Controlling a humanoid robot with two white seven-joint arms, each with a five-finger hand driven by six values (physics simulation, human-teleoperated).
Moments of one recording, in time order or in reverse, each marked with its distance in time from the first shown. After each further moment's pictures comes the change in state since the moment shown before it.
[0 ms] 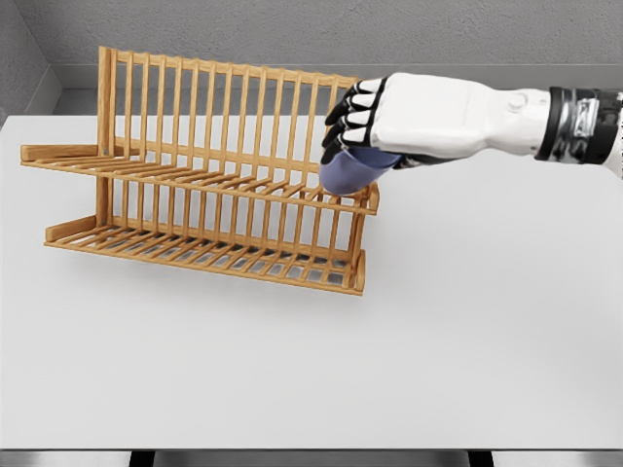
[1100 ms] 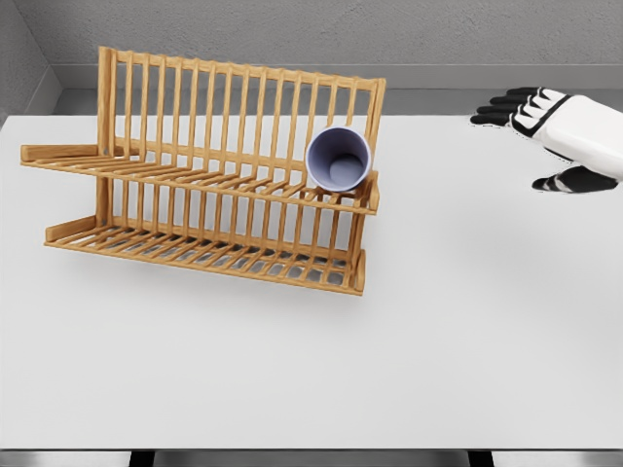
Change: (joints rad) left arm 0.002 0.000 0.000 0.000 0.000 0.000 0.000; right arm 0.526 -0.051 -0.603 0.076 0.025 -0.001 0.001
